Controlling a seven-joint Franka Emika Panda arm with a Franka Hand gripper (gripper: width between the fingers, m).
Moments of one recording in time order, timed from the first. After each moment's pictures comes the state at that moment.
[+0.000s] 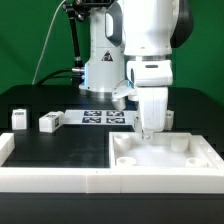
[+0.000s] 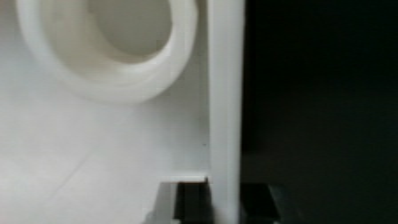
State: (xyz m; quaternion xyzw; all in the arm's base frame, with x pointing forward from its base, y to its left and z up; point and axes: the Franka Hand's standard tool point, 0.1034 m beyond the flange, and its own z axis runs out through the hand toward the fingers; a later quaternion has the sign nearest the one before) arm 0.490 0.061 0.015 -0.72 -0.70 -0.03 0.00
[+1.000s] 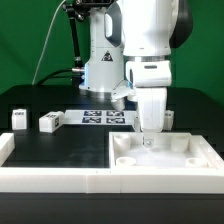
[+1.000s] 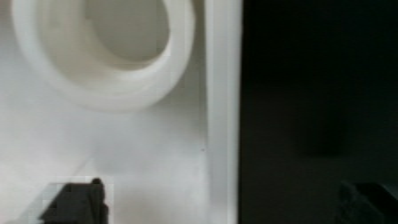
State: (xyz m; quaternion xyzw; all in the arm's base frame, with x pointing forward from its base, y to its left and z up) arm 0.490 0.060 0.014 -0.72 -0.70 -0.03 0.00
